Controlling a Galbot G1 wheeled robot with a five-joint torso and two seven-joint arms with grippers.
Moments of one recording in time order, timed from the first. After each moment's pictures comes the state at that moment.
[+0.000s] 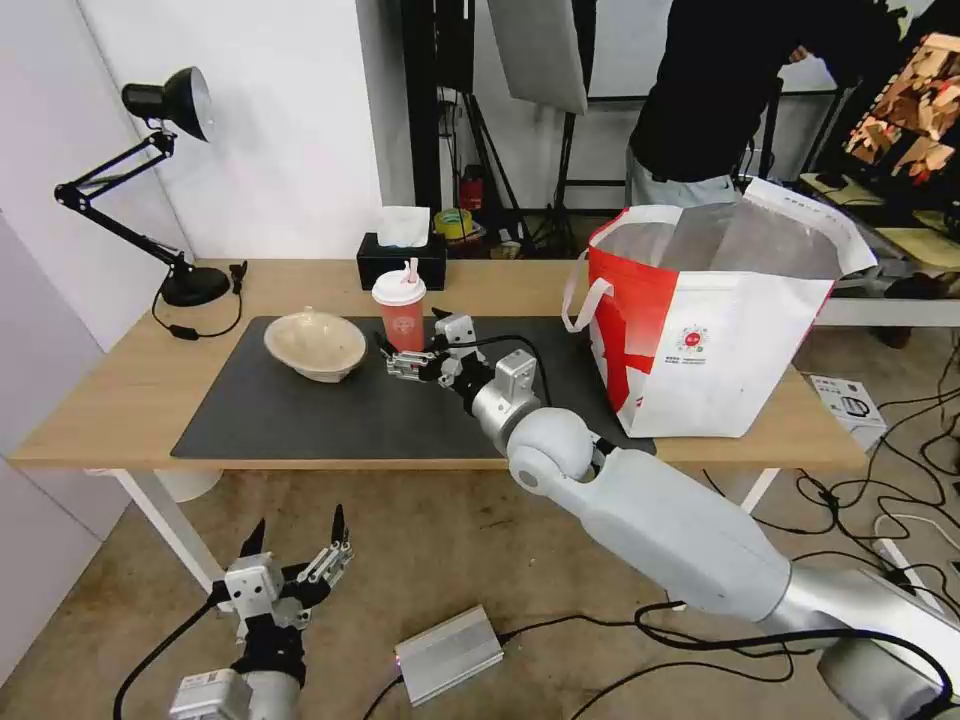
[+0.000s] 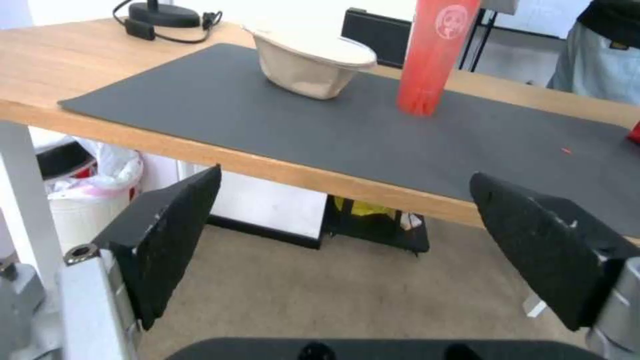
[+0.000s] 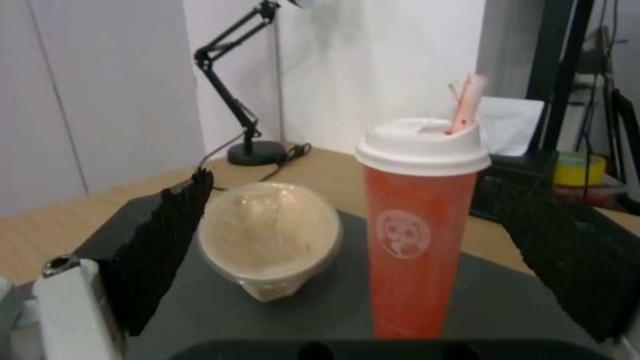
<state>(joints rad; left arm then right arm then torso) 1.93 -1.59 -0.51 -2.36 -0.13 0.02 -0.12 -0.39 1.16 -0.48 1.64 0.77 -0.06 0.24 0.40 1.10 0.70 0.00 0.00</state>
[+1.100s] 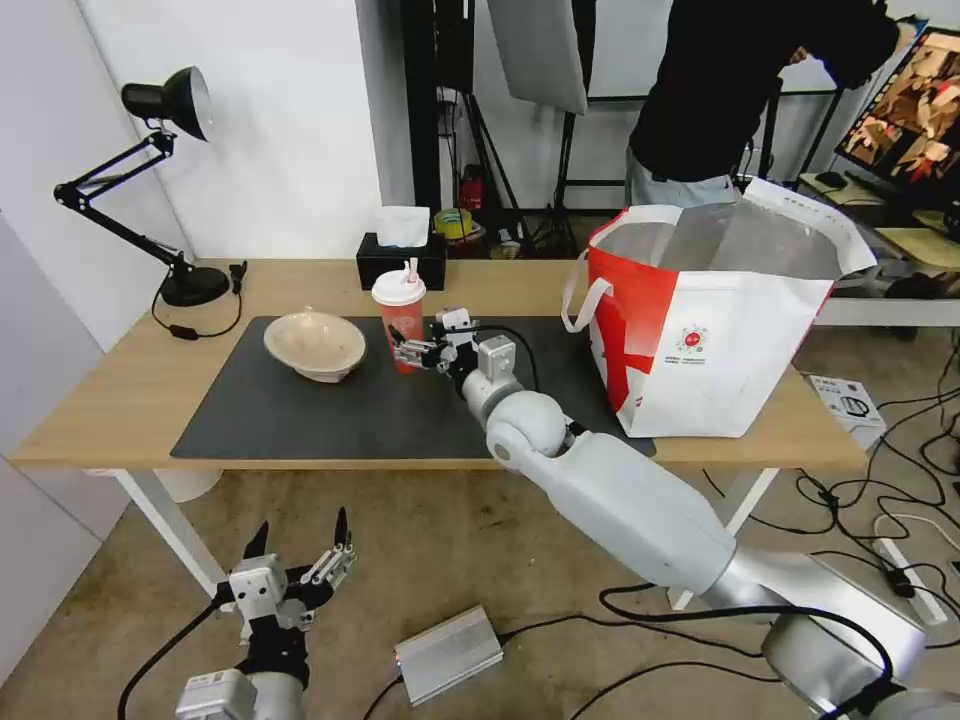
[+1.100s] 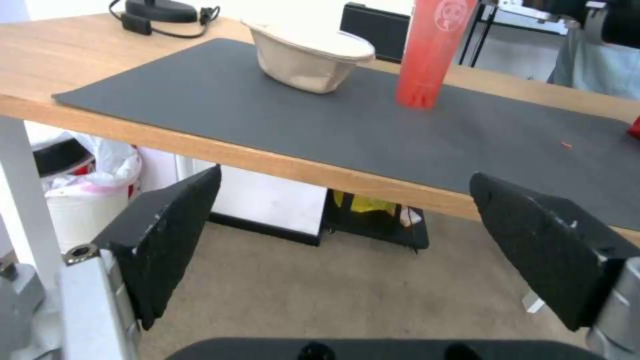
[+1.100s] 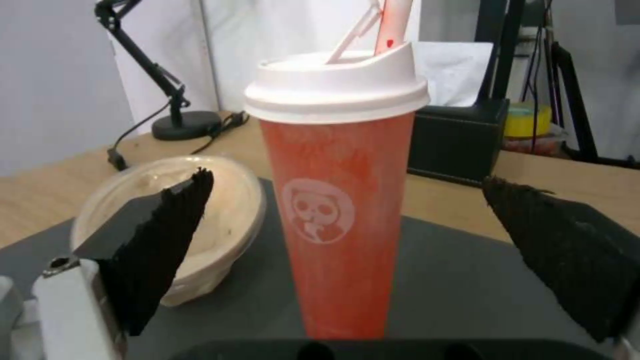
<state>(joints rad) 1.93 -1.59 -0.50 -2.35 -0.13 0.02 -0.13 -0.34 1.30 -0.44 1.41 0.77 -0.11 0.27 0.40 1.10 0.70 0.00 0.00</state>
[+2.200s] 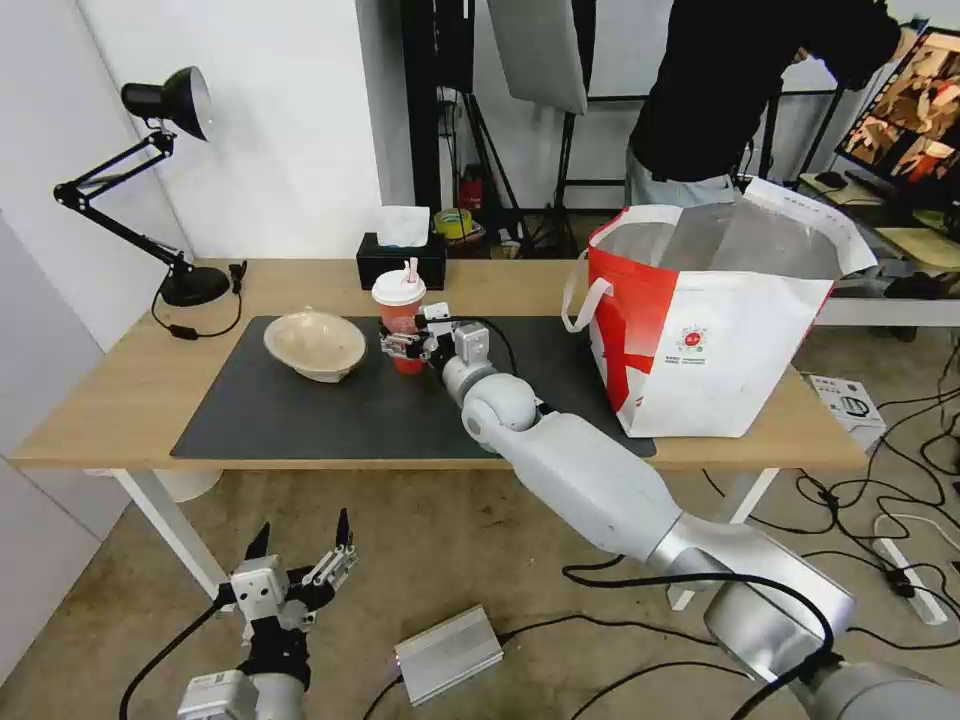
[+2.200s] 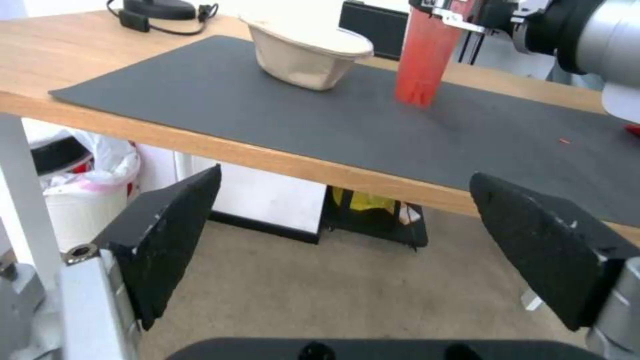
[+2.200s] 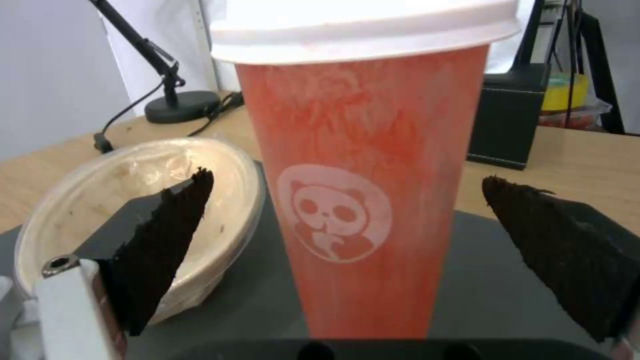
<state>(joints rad) 1.93 -1.59 -0.49 -2.35 -0.12 0.02 -0.13 -0.29 1.44 -0.43 1.17 0.76 -0.09 0.19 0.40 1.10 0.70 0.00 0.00</state>
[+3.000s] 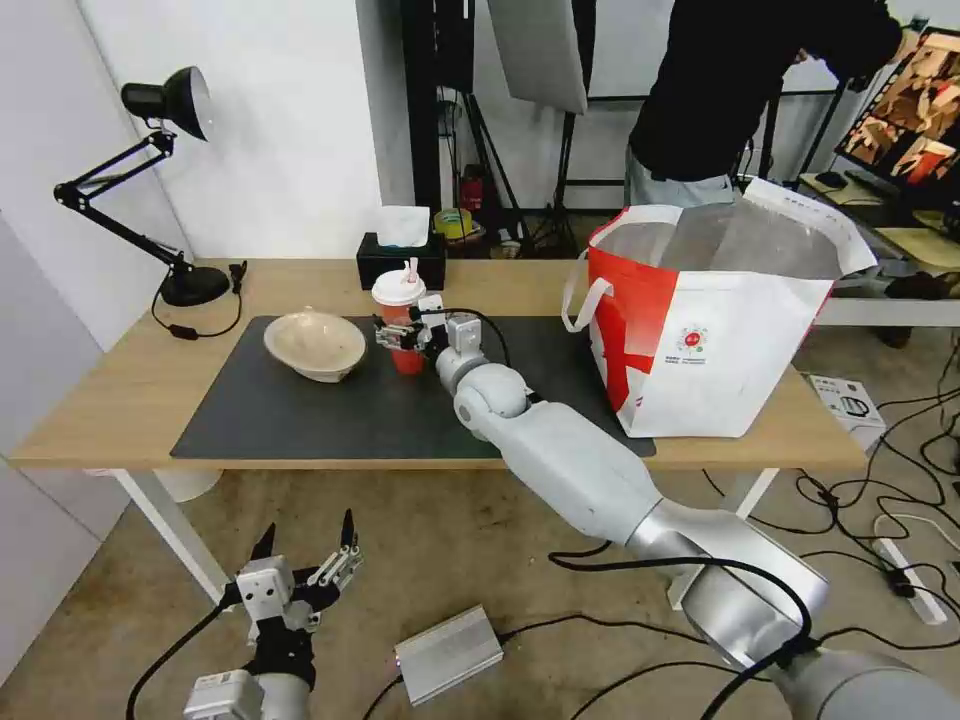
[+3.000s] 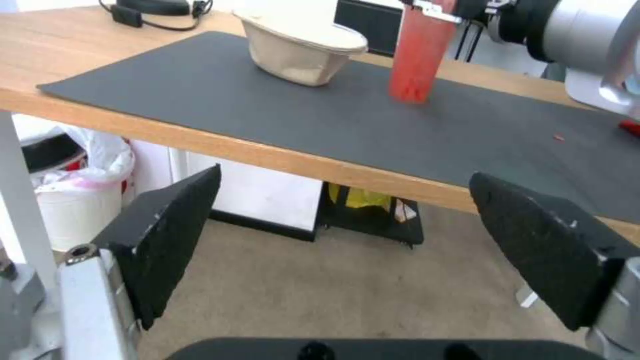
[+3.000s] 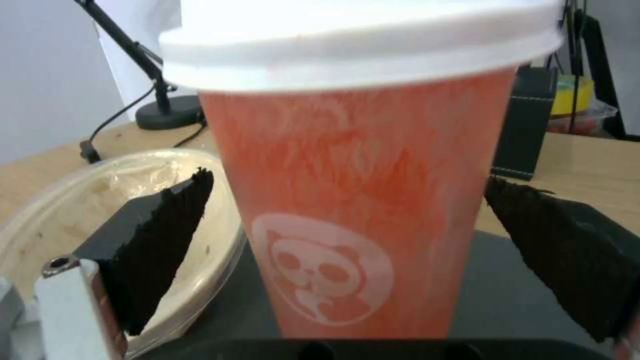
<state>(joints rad) 1.93 -1.59 -0.48 -2.34 -0.12 0.02 -0.13 -0.25 1.50 -0.41 1.05 0.74 -0.07 0.14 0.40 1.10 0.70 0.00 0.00</state>
